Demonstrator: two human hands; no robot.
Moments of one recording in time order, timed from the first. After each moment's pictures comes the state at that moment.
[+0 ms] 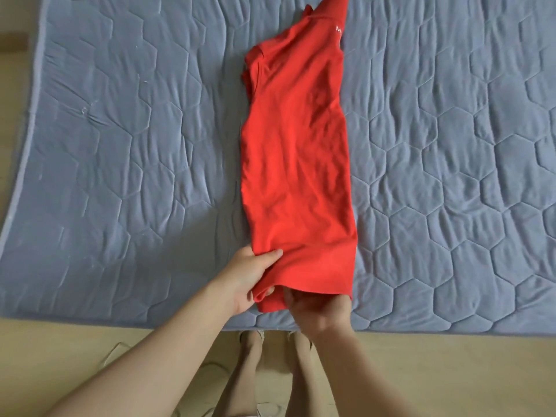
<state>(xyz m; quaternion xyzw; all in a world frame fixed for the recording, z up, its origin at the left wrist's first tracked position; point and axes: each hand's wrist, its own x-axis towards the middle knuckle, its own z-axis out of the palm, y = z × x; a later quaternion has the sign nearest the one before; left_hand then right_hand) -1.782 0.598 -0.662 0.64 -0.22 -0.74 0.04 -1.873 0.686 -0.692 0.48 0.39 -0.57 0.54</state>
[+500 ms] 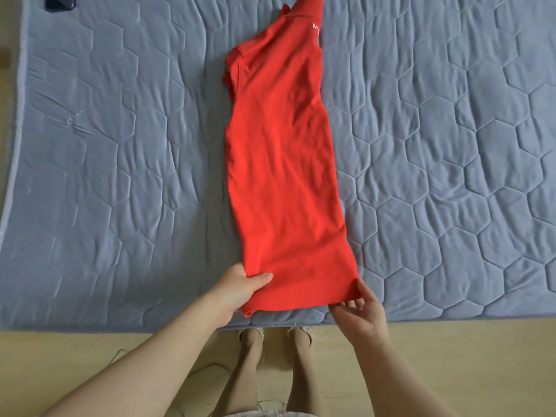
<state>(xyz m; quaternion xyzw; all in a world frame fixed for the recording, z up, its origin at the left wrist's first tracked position) -1.766 0.619 -0.687 0.66 -0.37 -0.65 -0.09 -1.931 0.737 -0.699 0.55 0.40 -0.58 0.45</state>
